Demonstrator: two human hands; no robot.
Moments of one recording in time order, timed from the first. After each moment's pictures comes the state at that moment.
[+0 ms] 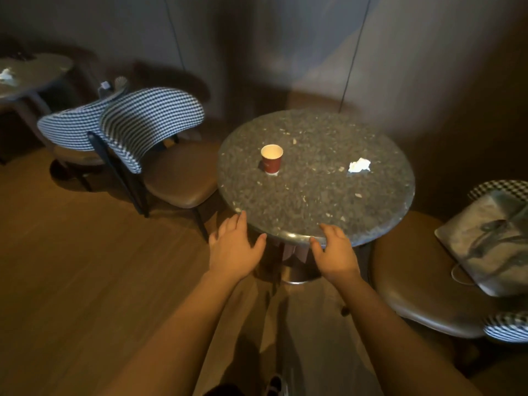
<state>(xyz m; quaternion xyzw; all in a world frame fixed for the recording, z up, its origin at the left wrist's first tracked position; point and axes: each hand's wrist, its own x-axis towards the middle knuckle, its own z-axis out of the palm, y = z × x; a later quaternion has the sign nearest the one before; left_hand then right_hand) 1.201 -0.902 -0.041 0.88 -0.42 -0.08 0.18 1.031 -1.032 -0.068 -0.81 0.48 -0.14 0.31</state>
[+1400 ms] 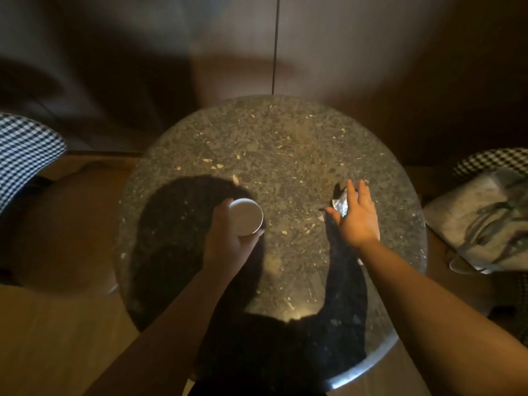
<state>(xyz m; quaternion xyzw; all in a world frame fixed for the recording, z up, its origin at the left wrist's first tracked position) 1.379 -1.289 -0.122 0.74 -0.55 -0.14 0.36 1.135 -1.409 -0.146 -0.71 0.68 -0.05 0.20</state>
